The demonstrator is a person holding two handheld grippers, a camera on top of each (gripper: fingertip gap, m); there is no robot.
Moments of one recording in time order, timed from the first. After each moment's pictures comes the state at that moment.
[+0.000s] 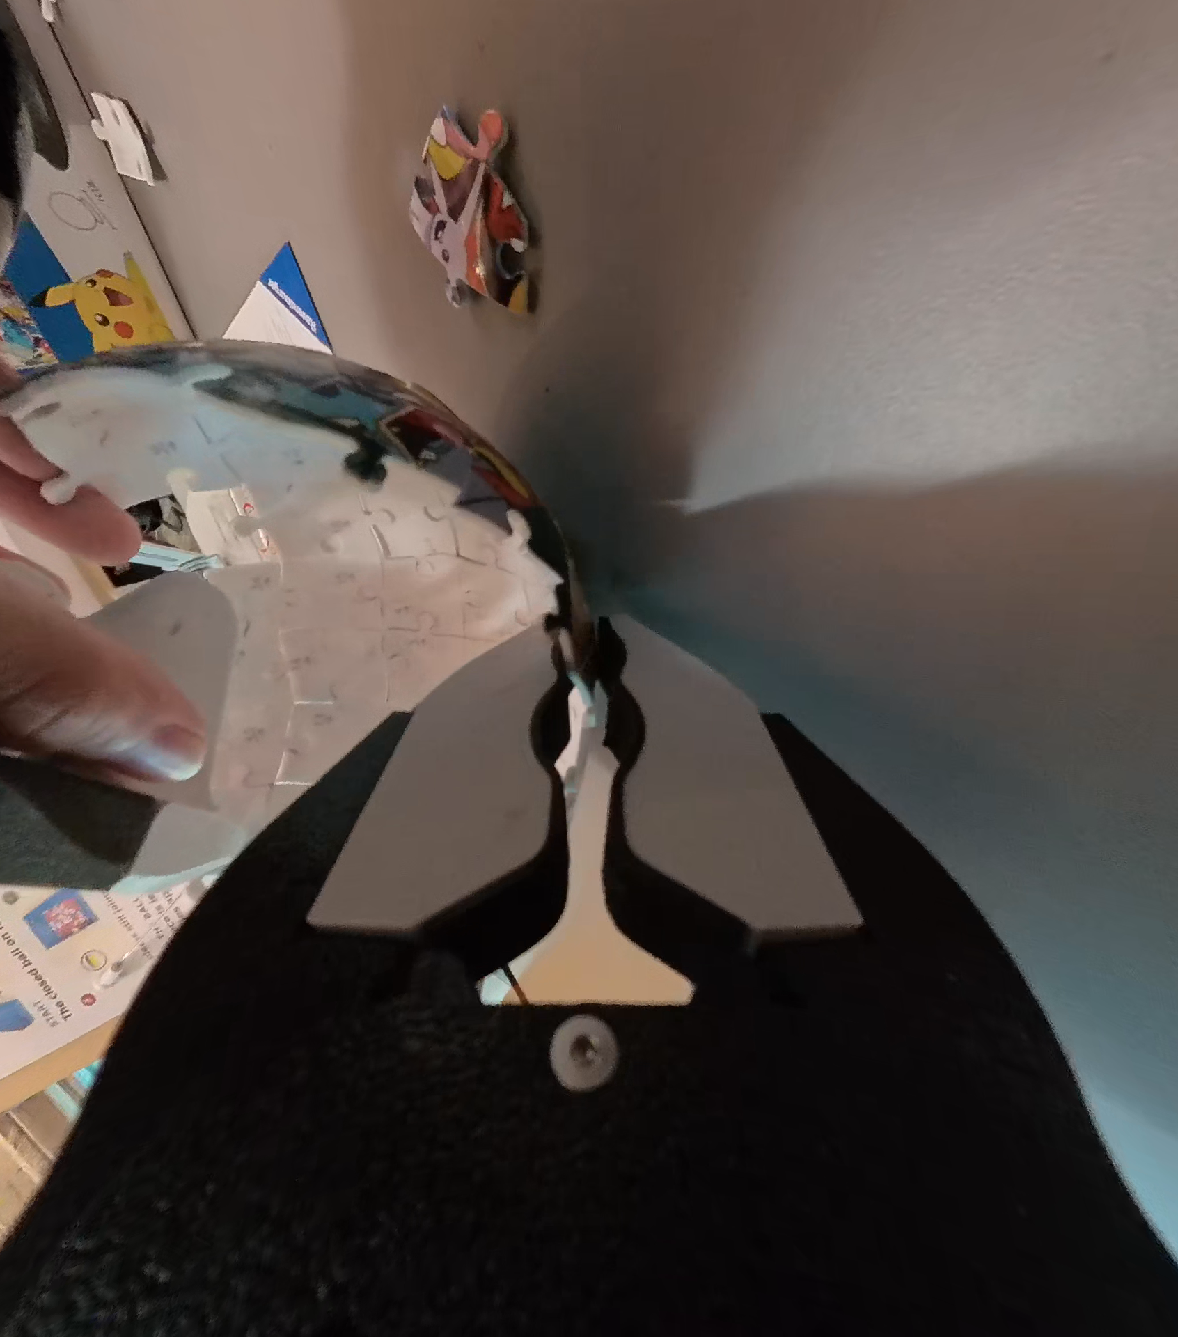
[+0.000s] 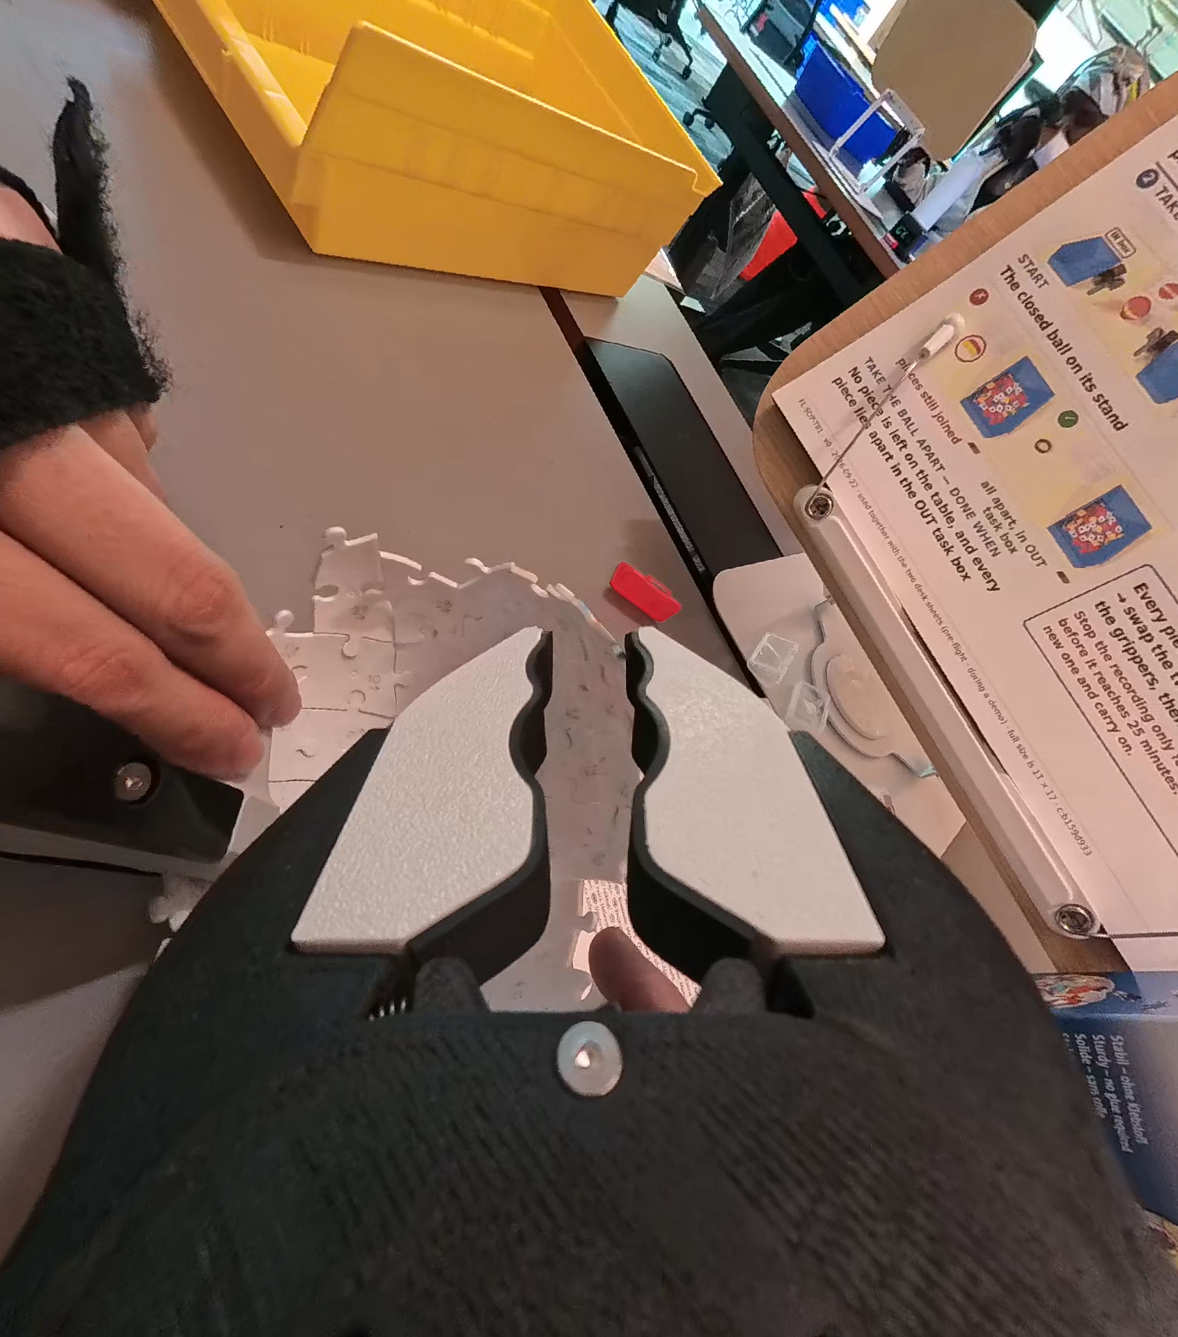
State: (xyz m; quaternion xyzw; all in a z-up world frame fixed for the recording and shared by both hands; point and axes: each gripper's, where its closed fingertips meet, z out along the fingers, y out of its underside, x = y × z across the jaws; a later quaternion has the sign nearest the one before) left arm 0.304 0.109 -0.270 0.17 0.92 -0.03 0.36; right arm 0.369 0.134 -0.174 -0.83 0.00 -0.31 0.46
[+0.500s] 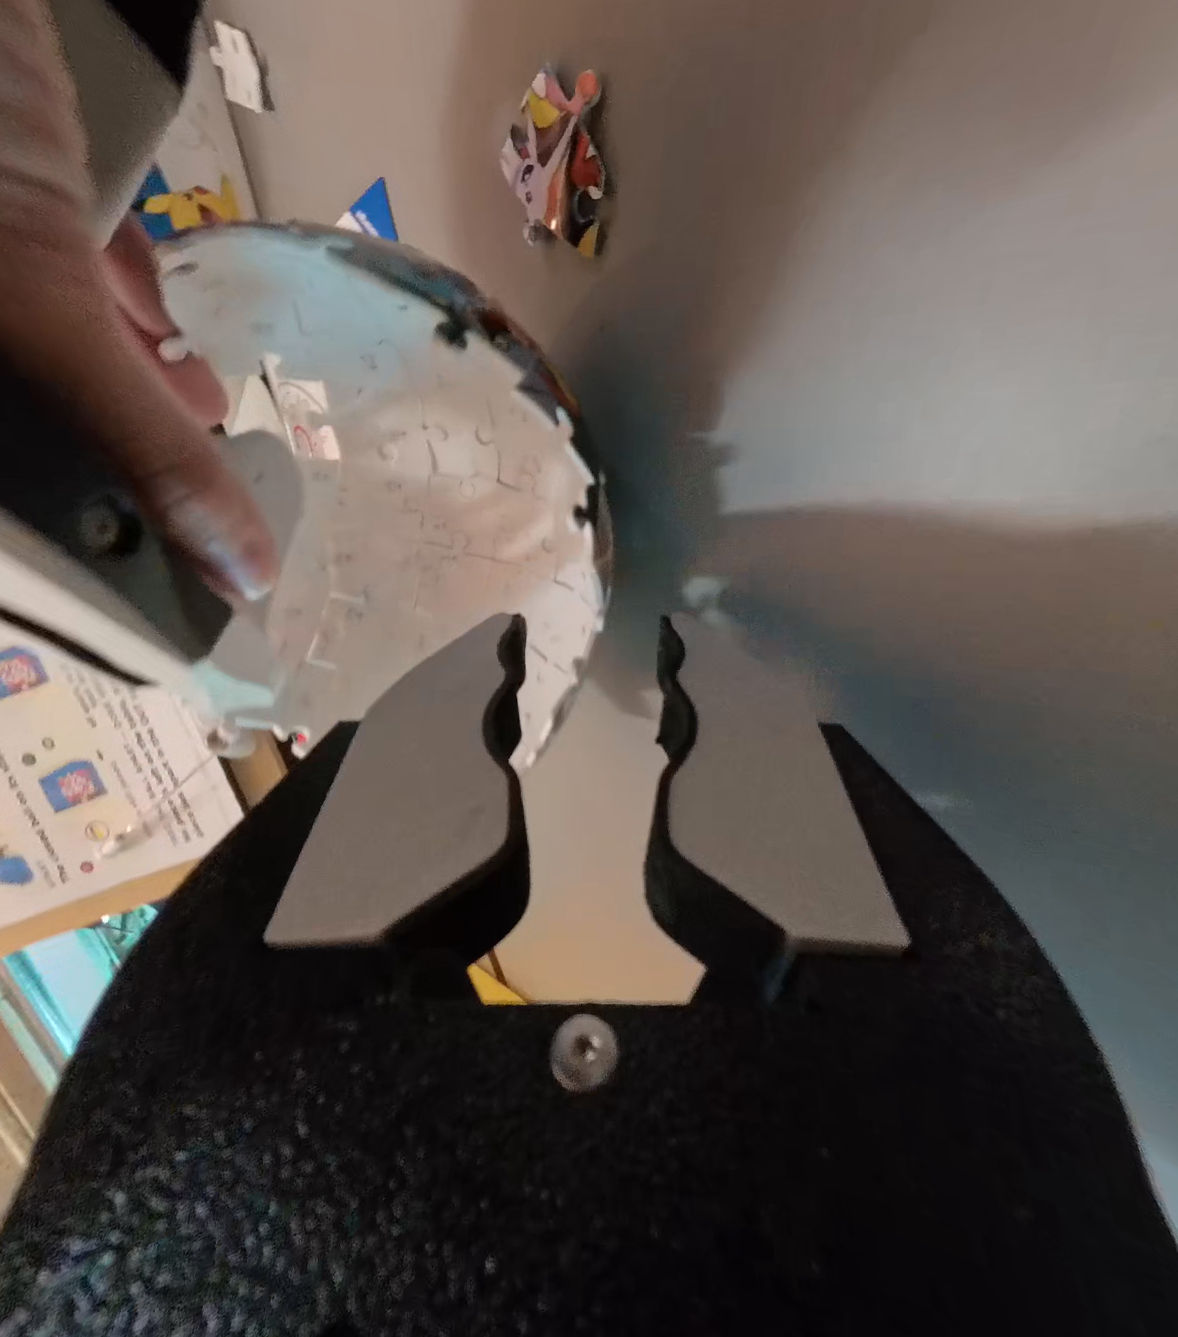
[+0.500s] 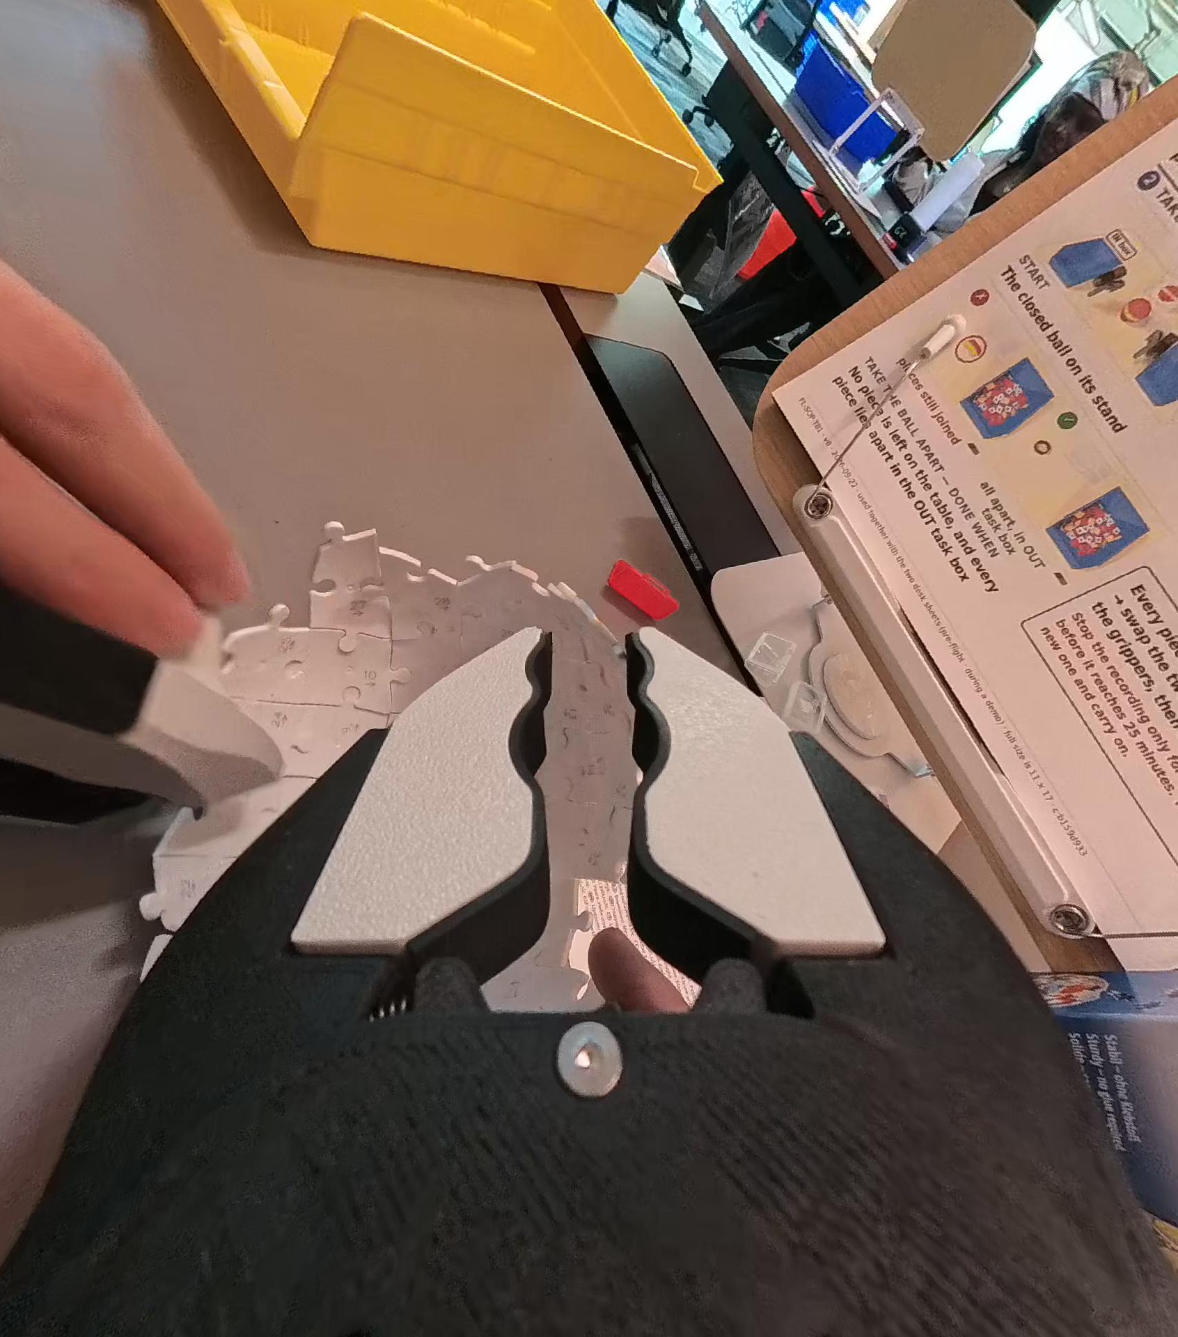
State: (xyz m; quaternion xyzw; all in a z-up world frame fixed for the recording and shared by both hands) left arm 0.292 0.124 -0.247 0.12 0.91 -0.06 0.40; right arm 0.369 0.134 -0.174 -0.83 0.00 -0.31 0.45
